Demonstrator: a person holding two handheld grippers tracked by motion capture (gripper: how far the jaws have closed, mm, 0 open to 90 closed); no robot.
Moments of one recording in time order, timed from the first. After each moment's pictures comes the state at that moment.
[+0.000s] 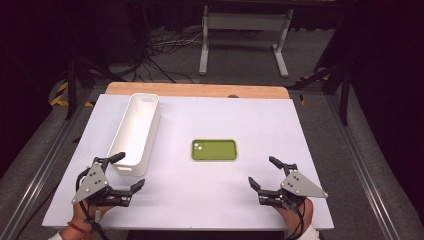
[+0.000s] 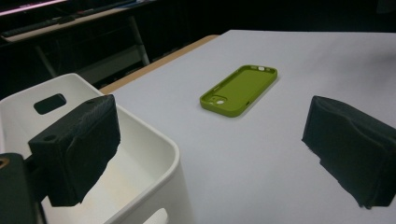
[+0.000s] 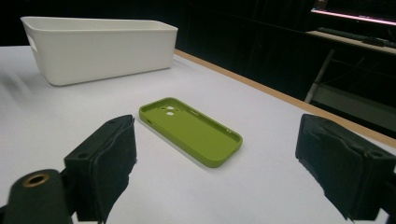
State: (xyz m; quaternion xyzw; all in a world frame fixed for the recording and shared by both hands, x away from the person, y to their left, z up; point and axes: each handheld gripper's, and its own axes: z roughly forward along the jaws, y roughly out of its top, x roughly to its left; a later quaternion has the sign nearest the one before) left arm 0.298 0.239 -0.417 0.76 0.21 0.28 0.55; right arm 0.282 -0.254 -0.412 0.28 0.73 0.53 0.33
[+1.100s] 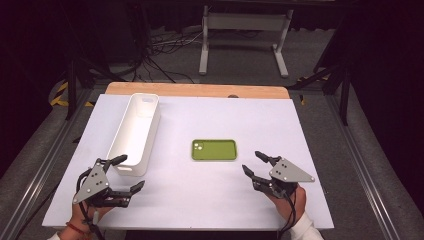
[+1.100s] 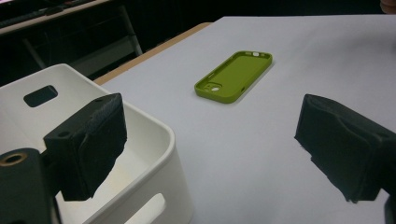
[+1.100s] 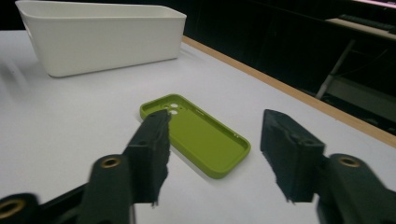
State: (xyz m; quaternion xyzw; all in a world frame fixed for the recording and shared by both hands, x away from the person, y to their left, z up) left arm 0.296 0.243 -0.419 0.78 0.21 0.27 0.53; right arm 0.310 -0.236 -0.401 0.27 0.76 0.50 0.31
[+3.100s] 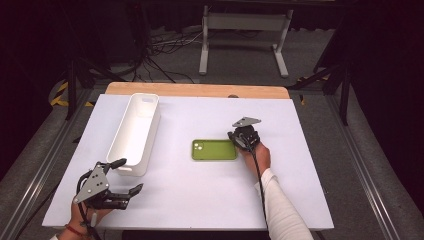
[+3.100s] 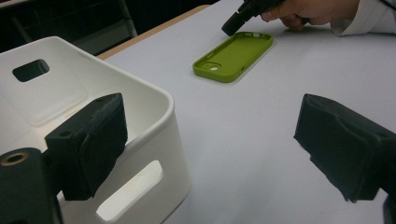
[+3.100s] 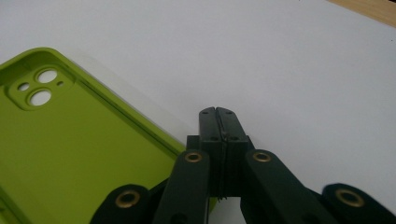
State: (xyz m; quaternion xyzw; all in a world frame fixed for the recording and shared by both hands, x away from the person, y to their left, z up) left arm 0.299 0.249 -0.433 0.79 0.22 0.25 0.52; right arm 0.475 -0.182 -0.451 0.39 0.82 0.35 0.22
